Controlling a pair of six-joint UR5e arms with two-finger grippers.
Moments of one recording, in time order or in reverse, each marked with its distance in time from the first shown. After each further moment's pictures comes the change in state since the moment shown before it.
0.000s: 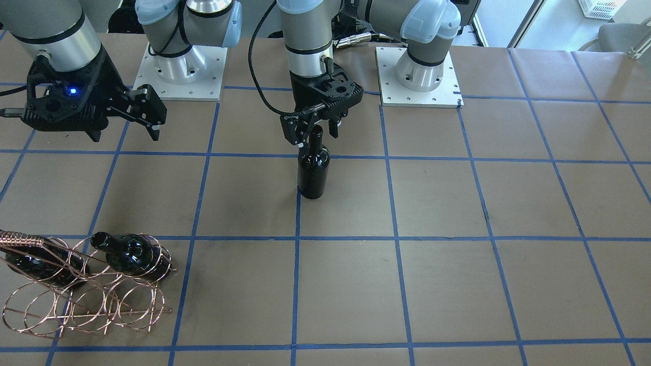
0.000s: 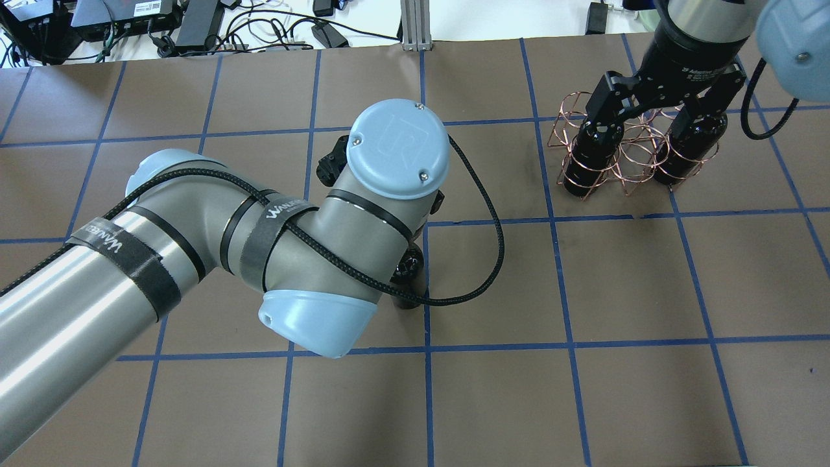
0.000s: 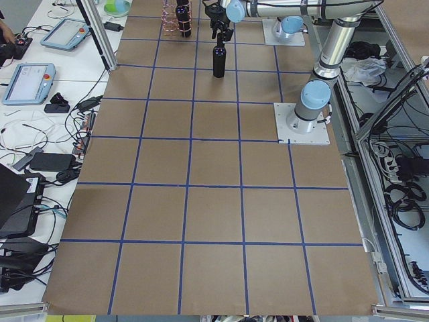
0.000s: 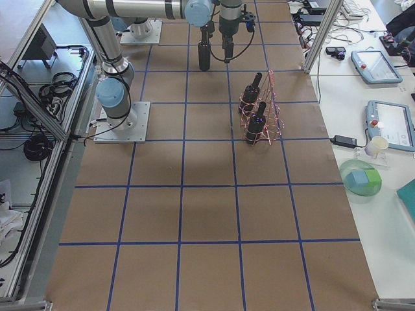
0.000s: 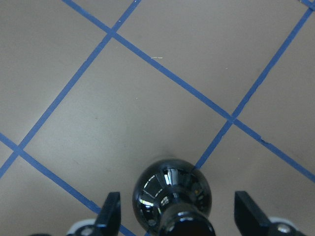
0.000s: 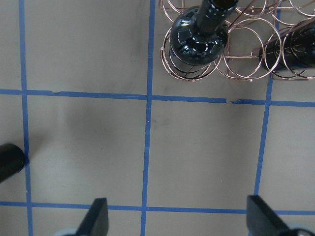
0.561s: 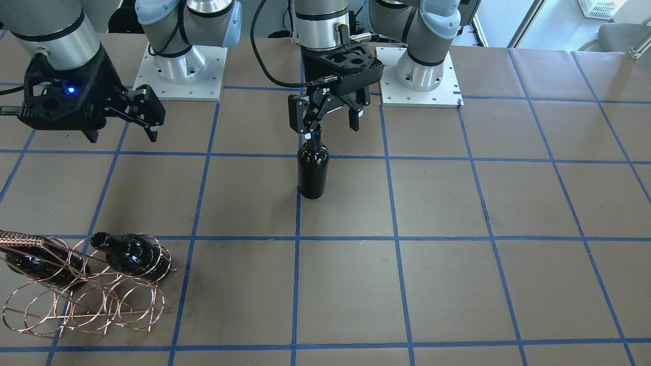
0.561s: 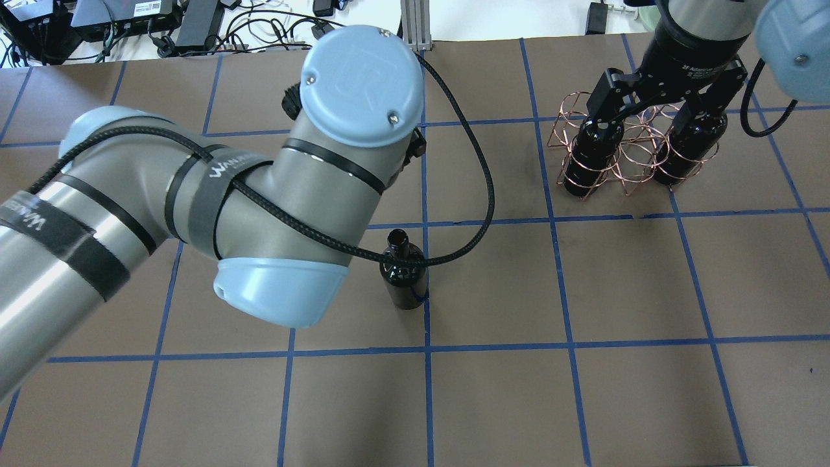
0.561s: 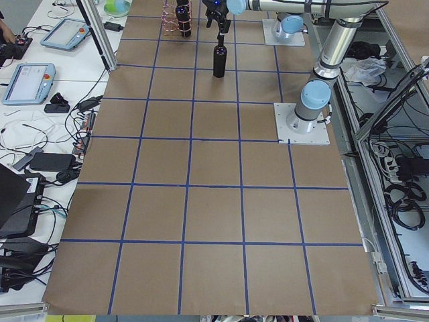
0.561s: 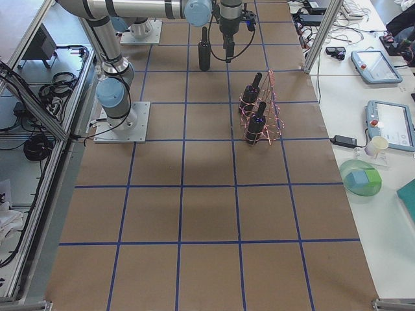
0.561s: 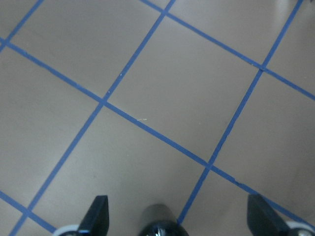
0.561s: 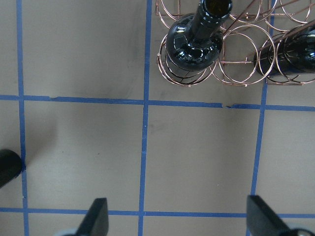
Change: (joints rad) left arm 0.072 0.045 0.101 -0.006 0.099 0.223; right arm 0.004 -0.001 0.000 -0.017 -0.016 0.009
